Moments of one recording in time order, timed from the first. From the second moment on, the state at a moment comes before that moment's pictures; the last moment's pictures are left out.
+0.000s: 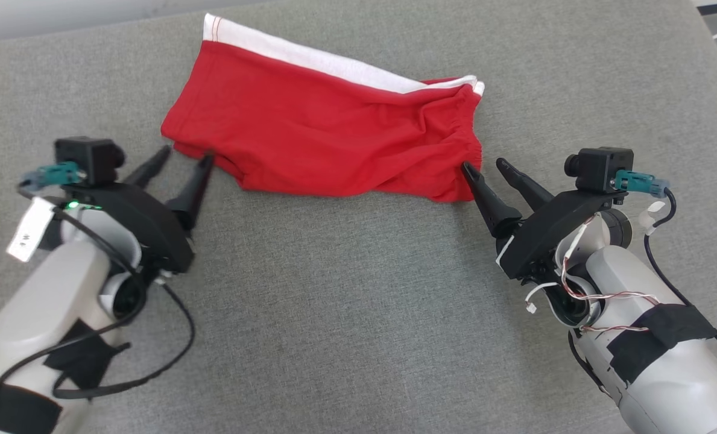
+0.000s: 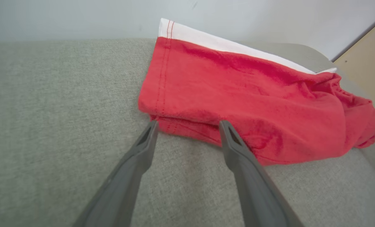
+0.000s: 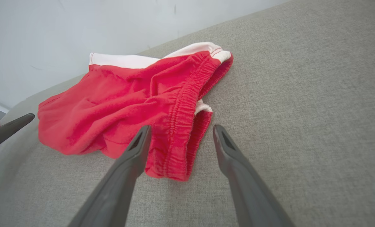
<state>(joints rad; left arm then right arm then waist) -0.89 0.35 -0.78 0.76 -0.82 -0.13 -0.05 -0.68 -0.18 0.45 0.61 0.84 0.12 0.00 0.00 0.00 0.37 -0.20</state>
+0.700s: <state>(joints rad) -0.99 0.35 -0.88 0.85 -0.65 -0.12 -0.09 -0.70 -0.14 0.50 0.63 0.78 0.09 -0.03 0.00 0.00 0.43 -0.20</state>
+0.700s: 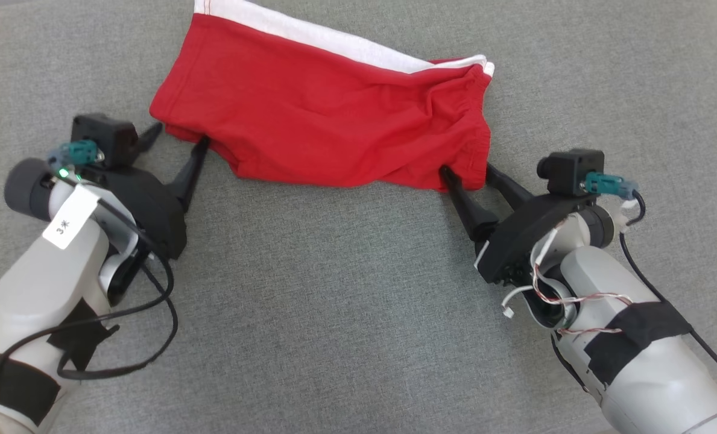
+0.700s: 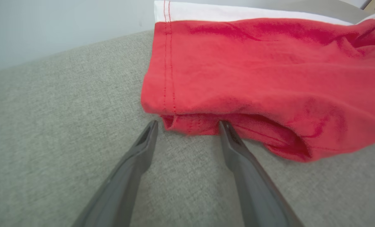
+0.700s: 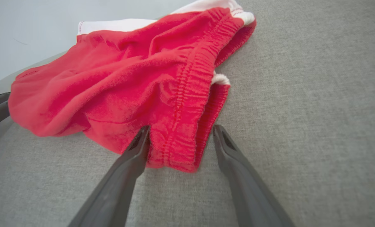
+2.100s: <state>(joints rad) -0.78 0.19 -0.96 1.03 -0.60 -0.05 -0.22 -0.56 -0.22 0.59 0.76 0.78 0.12 -0.04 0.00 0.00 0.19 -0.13</state>
